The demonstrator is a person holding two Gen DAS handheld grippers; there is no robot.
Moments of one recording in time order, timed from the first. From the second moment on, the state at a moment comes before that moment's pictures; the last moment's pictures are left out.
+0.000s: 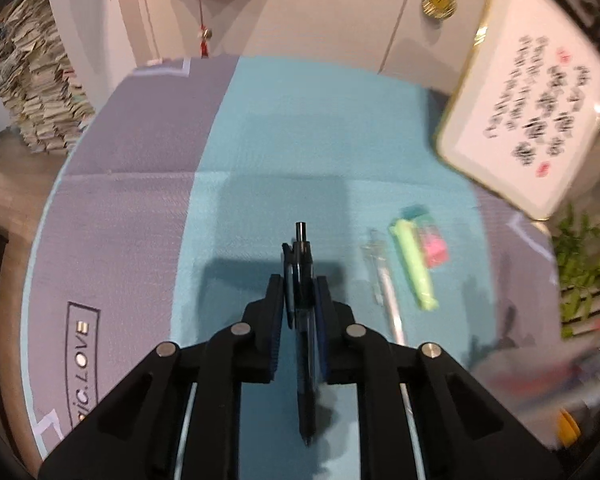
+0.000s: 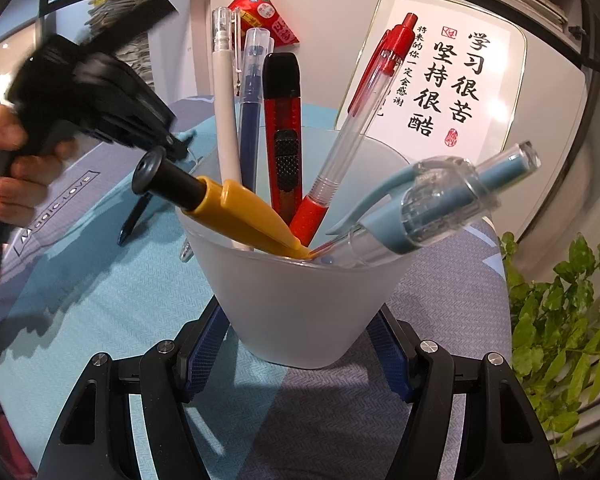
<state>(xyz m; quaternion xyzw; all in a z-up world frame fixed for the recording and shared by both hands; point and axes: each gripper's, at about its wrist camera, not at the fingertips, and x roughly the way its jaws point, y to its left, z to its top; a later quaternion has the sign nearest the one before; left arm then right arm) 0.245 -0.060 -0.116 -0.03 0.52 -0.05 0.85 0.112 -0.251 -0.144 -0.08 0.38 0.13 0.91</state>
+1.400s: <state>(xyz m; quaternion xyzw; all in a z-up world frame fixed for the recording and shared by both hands) 0.139 -0.191 0.013 0.05 0.37 -0.27 0.89 0.109 -0.245 -0.143 -0.08 0.38 0.13 0.91</state>
